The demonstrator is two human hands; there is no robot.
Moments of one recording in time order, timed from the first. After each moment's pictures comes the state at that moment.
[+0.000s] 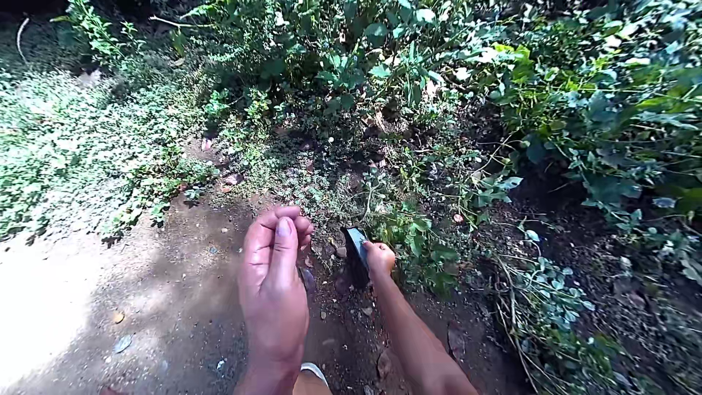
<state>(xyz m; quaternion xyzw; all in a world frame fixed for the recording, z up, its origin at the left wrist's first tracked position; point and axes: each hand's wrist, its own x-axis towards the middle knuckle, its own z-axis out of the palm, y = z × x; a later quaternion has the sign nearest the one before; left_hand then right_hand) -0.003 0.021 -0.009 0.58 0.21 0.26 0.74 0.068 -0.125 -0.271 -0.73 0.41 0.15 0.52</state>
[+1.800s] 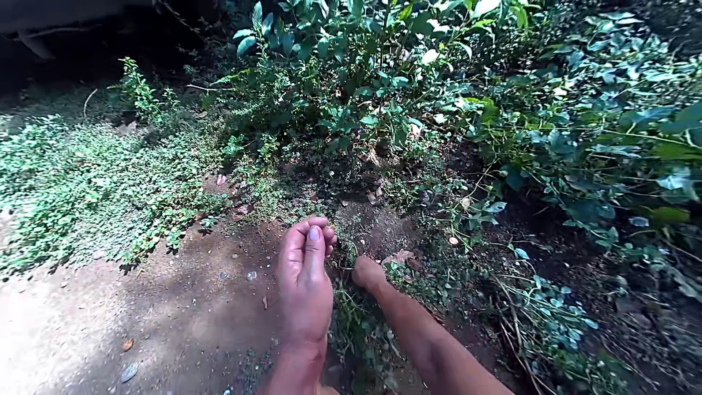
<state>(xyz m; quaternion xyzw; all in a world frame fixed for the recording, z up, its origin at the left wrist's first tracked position) -0.007 0.004 0.011 0.60 0.18 0.24 0.74 0.093 -0.100 -0.188 -0.87 -0.01 0.48 0.05</state>
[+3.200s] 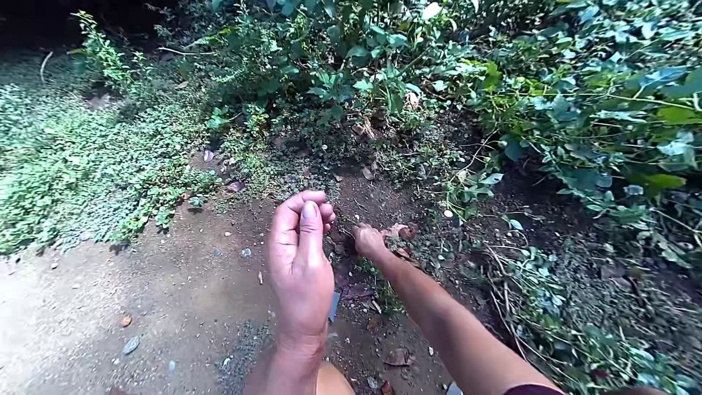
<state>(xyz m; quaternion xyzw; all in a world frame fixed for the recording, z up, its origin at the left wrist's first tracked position) -0.011 -0.004 0.011 0.61 0.17 0.26 0.73 0.108 -0.128 -0.233 -0.91 -0.12 0.39 0.10</state>
